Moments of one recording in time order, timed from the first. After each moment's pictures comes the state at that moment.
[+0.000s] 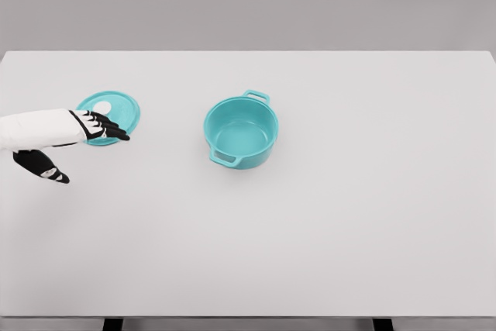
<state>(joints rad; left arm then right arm) -0.50 1.10 -0.58 -1.56 -0.05 -0.61 -0.61 0.00 0.00 0.12 0.11 0.07 -0.28 0.38</state>
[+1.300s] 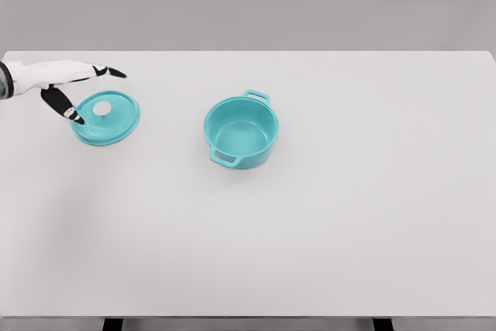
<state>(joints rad) -0.95 0.69 -0.80 -0.76 -0.21 -0.61 -0.61 0.01 0.00 0.12 0.11 0.06 -0.28 0.38</state>
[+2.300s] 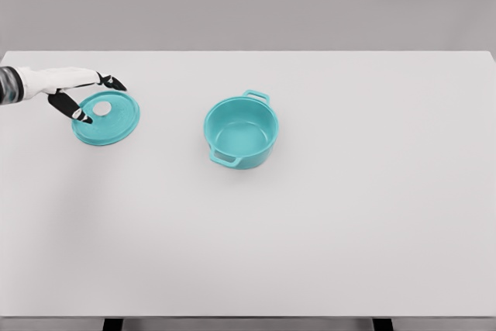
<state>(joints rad) -0.96 0.63 -0.80 -0.65 -0.25 -0.61 -0.61 0.01 0.00 0.12 0.11 0.06 -0.28 0.38</state>
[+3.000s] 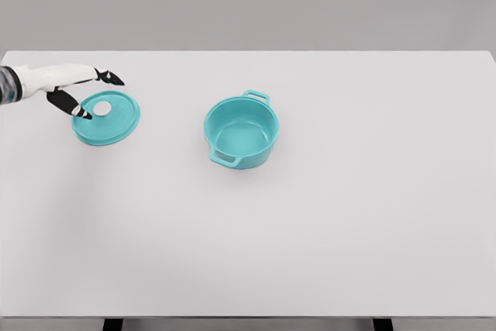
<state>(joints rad) -0.96 0.63 -0.80 -0.64 -0.25 -0.61 -0.56 0.01 0.00 0.12 0.11 0.06 -0.28 0.38</state>
